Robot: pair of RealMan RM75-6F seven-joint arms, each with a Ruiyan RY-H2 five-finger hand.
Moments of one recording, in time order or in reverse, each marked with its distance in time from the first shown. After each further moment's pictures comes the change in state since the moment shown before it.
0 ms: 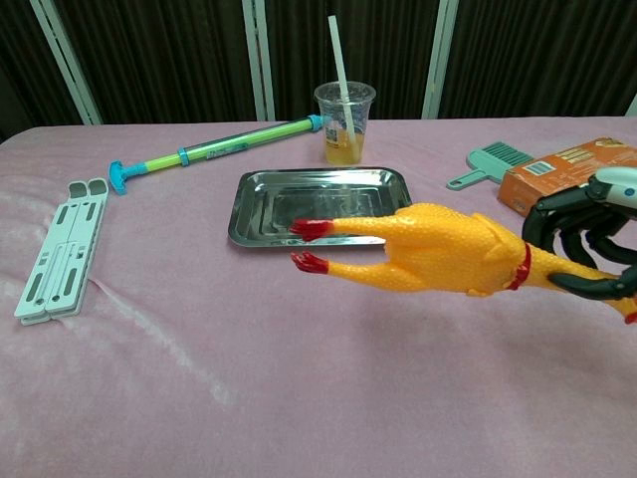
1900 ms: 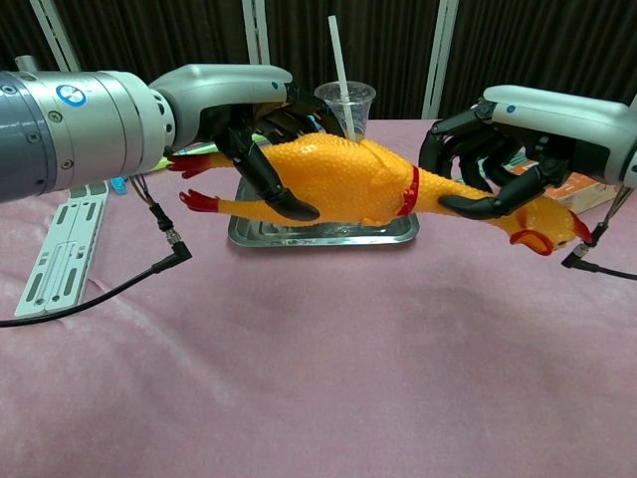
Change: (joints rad) left arm -0.683 -0.384 -0.206 -0.183 -0.855 -0.252 0.472; right arm 0.159 -0.038 0.138 -0.123 0.139 -0.107 -0.131
